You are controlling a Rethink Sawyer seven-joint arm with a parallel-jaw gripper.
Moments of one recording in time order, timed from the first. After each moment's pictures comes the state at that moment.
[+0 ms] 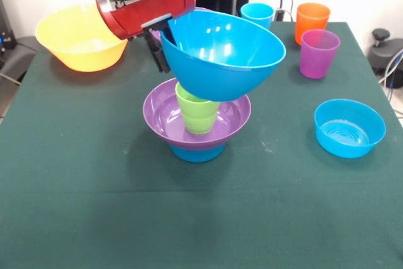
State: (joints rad) arm -0.80 -0.54 0.81 1.29 -0.44 1.17 1.43
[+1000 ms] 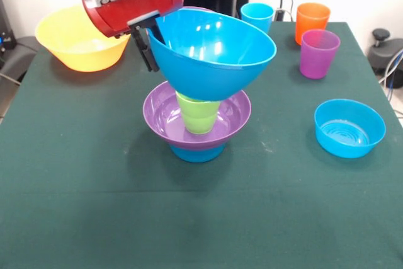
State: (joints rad) arm -0.83 -0.54 0.84 1.29 -0.44 1.17 1.42
